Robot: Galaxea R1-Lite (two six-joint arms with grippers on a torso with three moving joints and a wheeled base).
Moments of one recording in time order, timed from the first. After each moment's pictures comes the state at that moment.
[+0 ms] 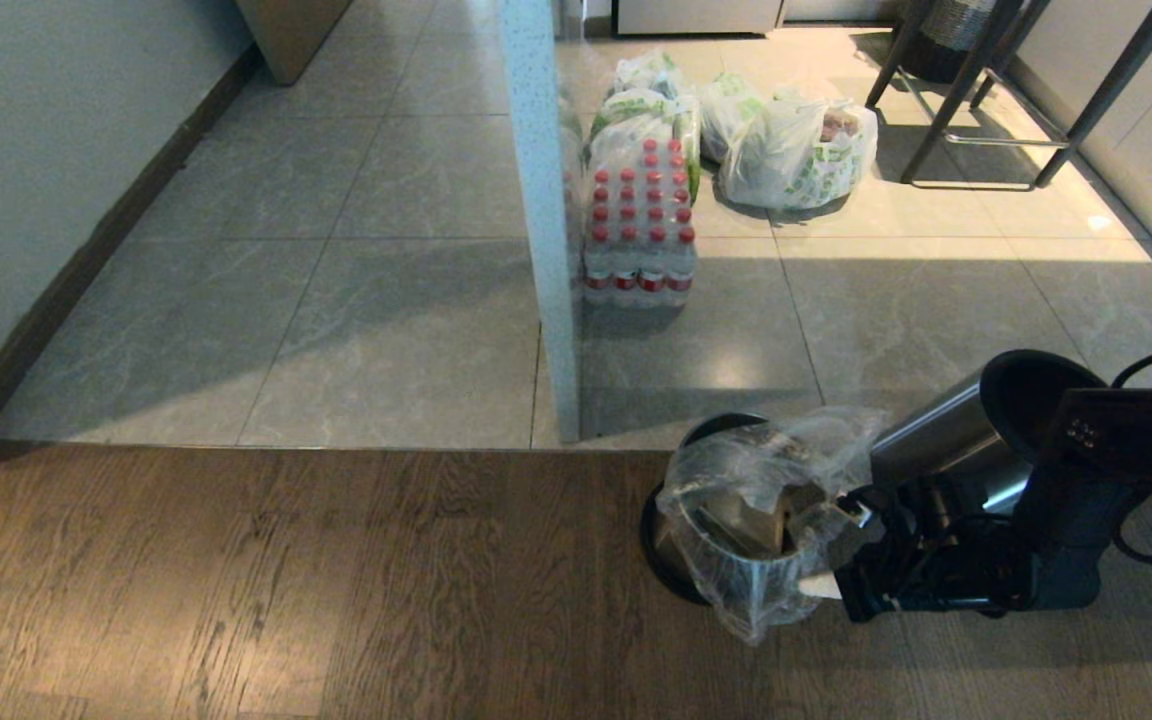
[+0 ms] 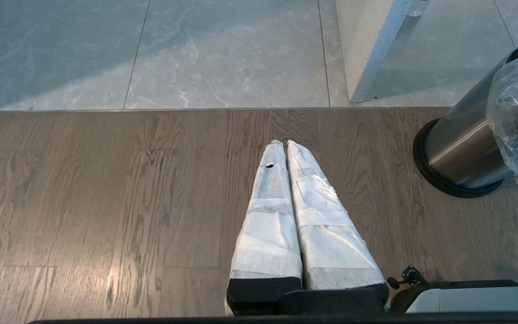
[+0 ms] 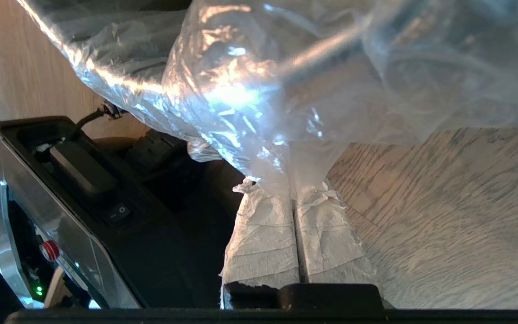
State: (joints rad) left arm 0.00 0.00 0.00 0.00 0.00 0.00; right arm -0.01 2.43 -0.79 -0.66 0.63 -0.31
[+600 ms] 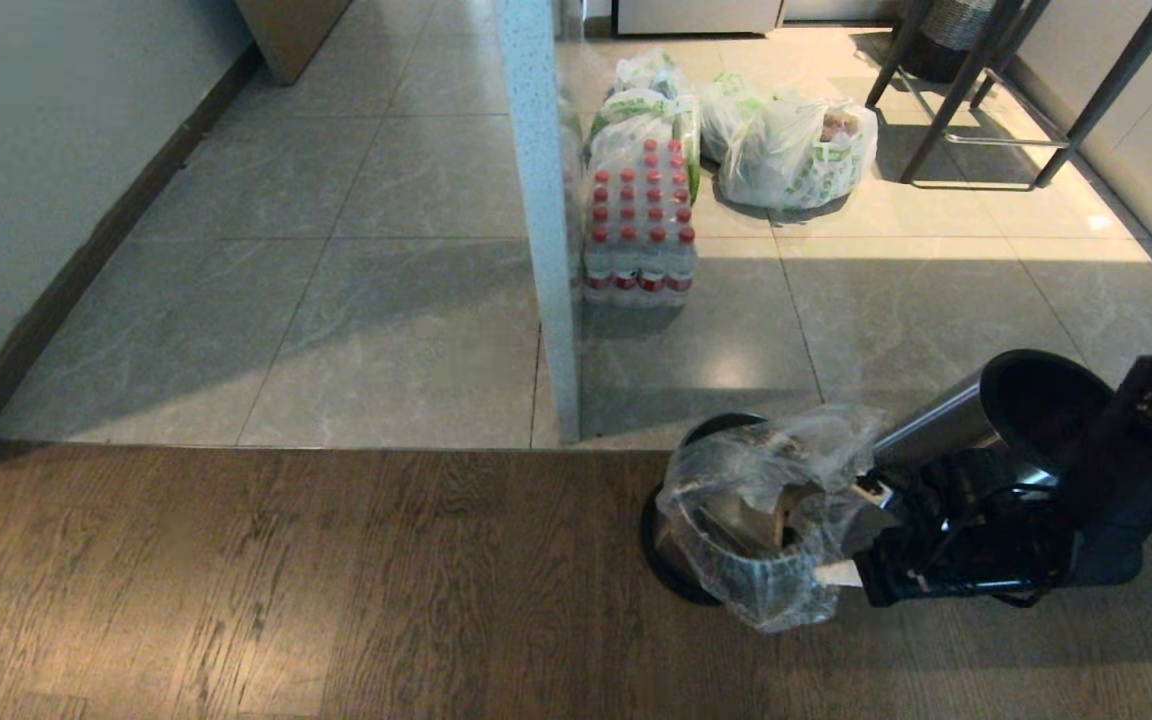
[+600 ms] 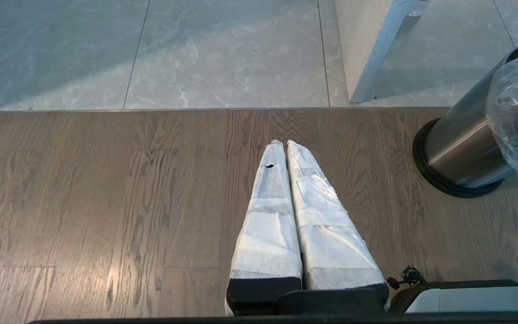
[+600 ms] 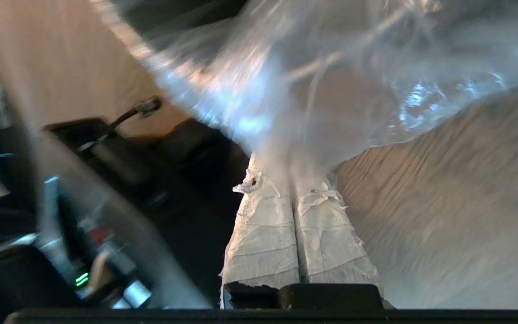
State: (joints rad) left arm 0.00 0.00 0.00 0.00 0.00 0.00; right arm -0.02 2.27 -0.77 -0.48 0.63 -0.27
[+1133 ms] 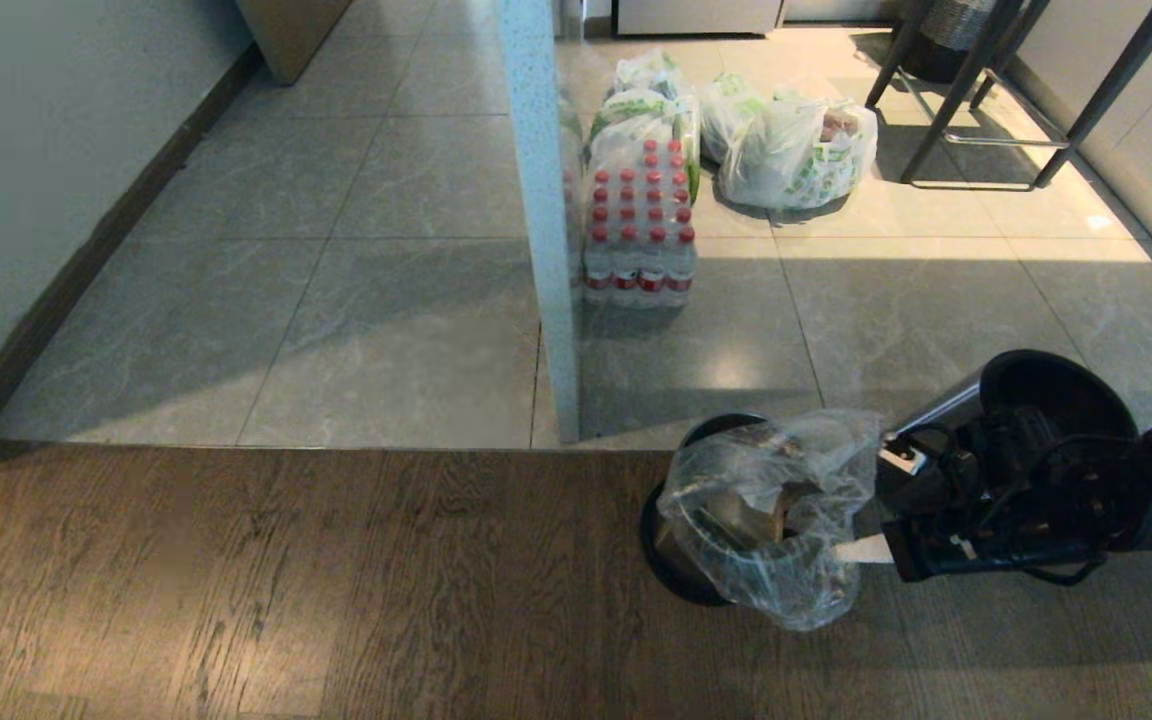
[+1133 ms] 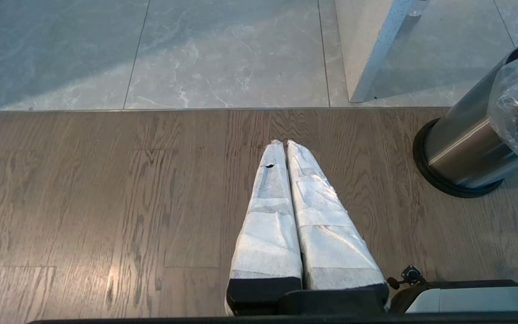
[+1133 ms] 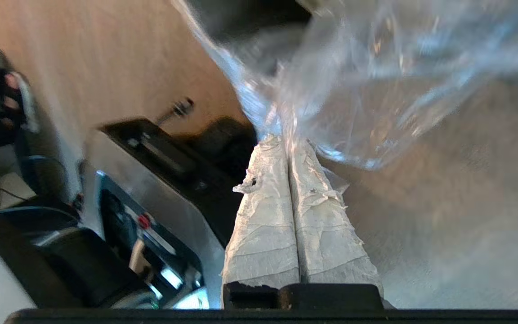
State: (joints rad) left arm 0.00 0.00 0.00 0.00 0.00 0.00; right arm -0.02 2.05 -0.79 -0.27 0.65 -0.23
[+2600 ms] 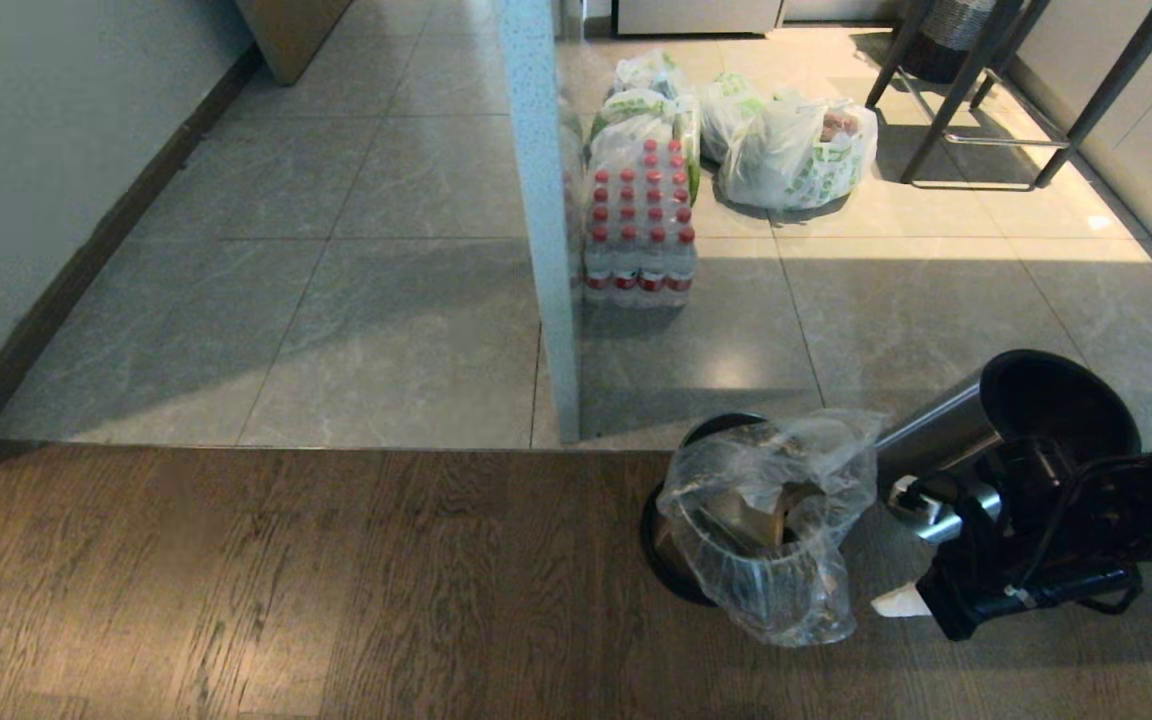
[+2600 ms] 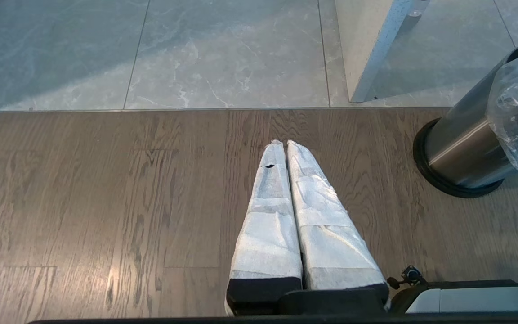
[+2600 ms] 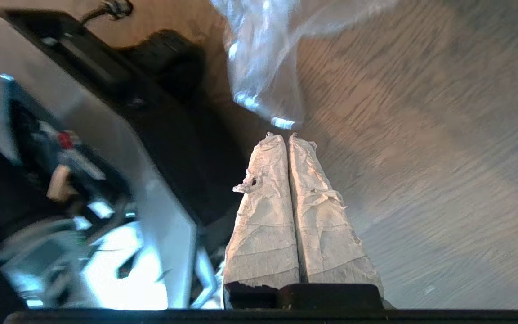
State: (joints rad) left arm 0.00 0.00 0.00 0.00 0.00 0.00; right arm -0.08 2.09 -0.75 -0.12 0.54 -0.59
